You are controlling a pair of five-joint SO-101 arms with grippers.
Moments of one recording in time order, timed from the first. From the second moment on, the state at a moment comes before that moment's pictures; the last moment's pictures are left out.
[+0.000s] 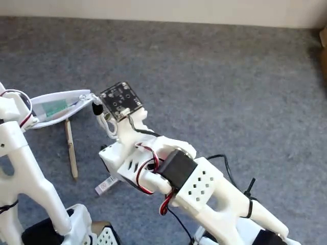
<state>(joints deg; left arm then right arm) -33.2 -24.0 3.7 92.6 13.2 -58.5 -33.6 20.4 65.3 -15.8</state>
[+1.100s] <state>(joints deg) -33.2 -24.0 3.9 92.6 13.2 -67.2 -13.5 30.4 54.4 -39.8</state>
